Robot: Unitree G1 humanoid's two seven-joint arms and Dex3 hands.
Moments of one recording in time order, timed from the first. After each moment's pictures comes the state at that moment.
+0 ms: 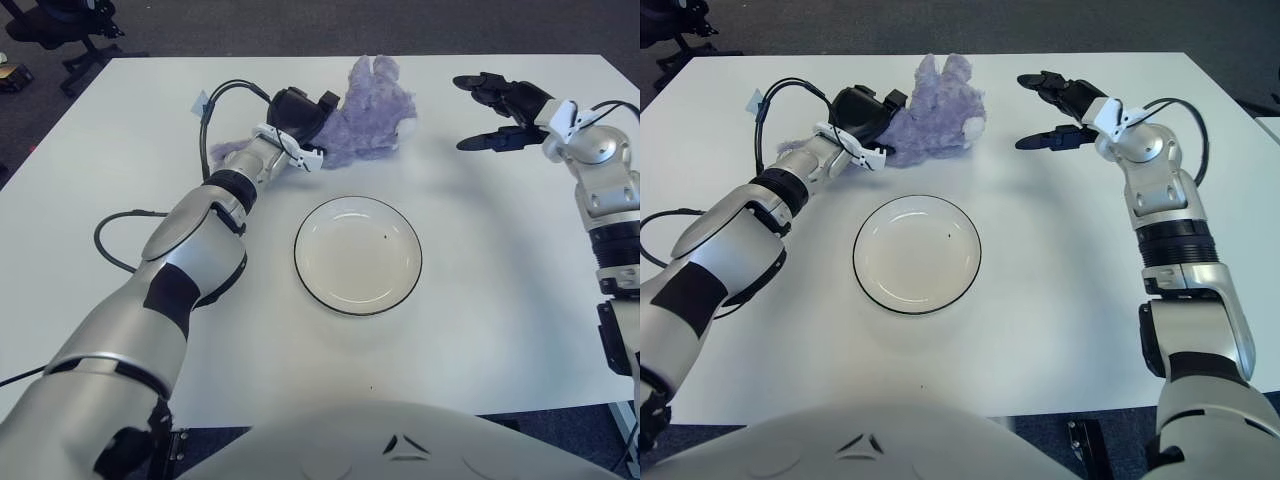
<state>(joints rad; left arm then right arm) -1.17 0.28 -0.95 1.31 1.13 -0.11 0.79 -0.68 -0.70 0.07 0.33 -0.08 0.10 0.55</state>
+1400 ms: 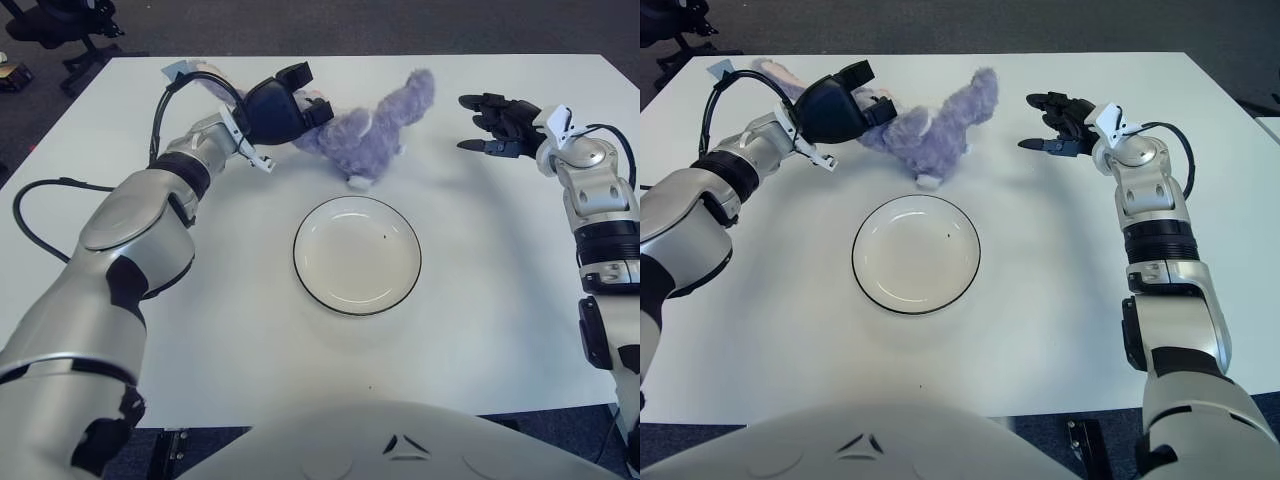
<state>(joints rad) -1.19 0.47 -1.13 1.17 1.40 0.05 1.24 -0.72 -0.58 0.05 0.53 -0.09 0.07 0.50</state>
